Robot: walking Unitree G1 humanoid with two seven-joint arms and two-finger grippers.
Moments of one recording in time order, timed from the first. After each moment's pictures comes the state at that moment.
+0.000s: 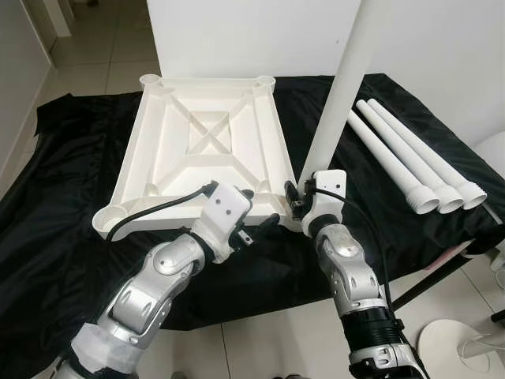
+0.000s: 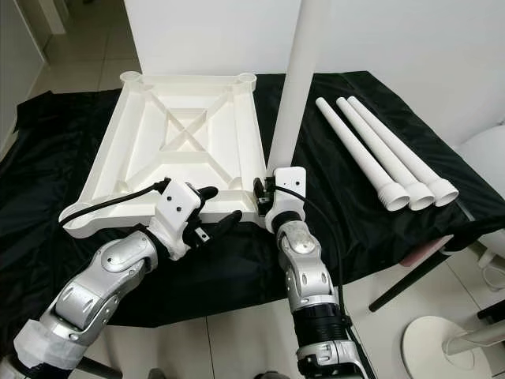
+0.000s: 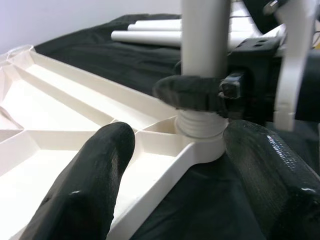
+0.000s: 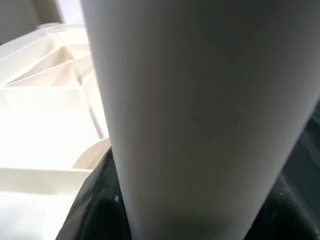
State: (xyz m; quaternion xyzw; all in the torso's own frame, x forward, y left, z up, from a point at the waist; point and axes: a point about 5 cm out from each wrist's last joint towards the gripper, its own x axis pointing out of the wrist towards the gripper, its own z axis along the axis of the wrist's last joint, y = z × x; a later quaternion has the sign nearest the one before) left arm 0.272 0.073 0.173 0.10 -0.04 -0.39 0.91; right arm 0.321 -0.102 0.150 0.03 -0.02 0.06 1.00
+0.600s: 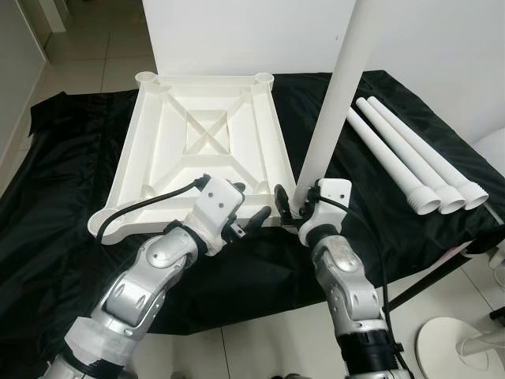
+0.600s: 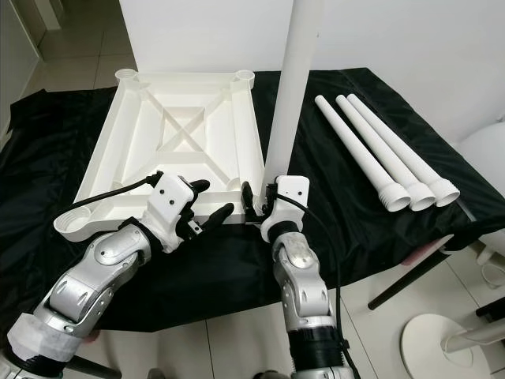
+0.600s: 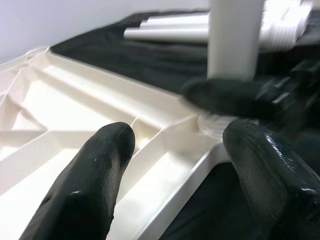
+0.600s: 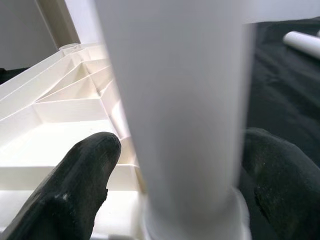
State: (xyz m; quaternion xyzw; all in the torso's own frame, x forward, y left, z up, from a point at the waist) left arm 0.280 0.088 0.173 0.14 -0.04 -0.37 0.92; right arm 0.298 -0.109 0.151 0.08 -0.05 0.10 0.99
